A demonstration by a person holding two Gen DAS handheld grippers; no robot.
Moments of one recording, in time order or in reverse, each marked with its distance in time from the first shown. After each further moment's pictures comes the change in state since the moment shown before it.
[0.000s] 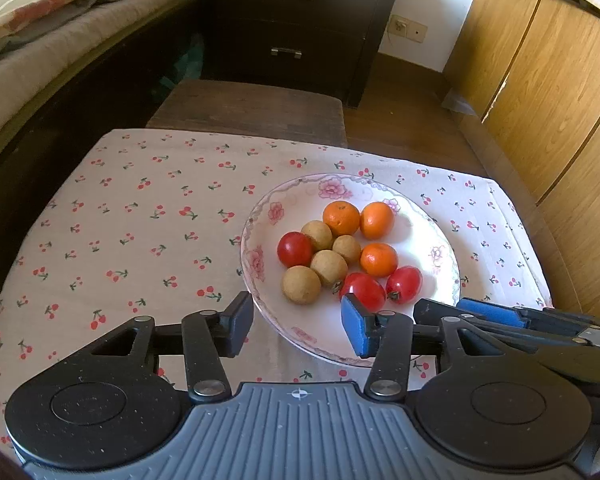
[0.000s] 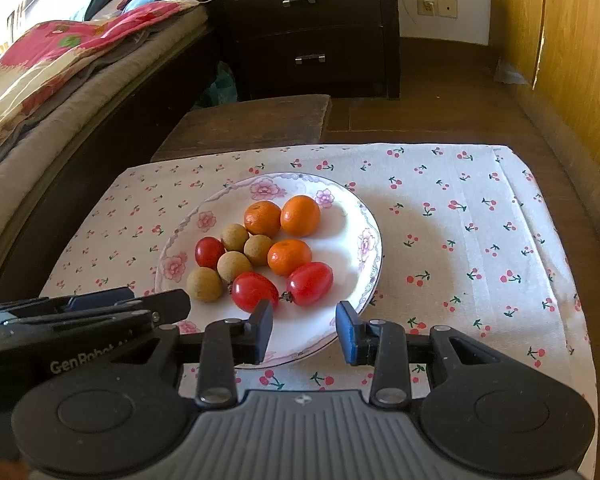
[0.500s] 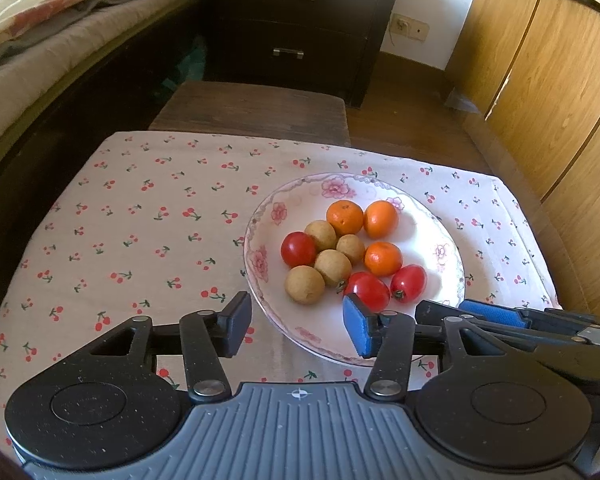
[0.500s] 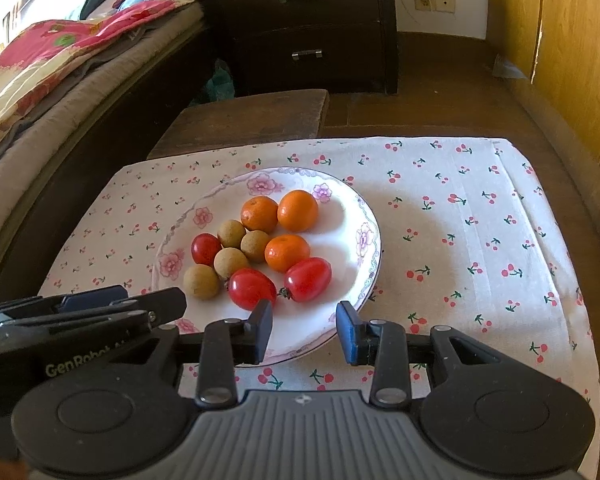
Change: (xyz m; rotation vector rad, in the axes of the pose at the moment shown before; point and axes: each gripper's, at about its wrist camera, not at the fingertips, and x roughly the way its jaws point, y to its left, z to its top) left arm 0.001 -0.001 -0.001 0.012 -0.001 0.017; right arm 0.005 -0.001 -0.001 0.012 0.014 -0.004
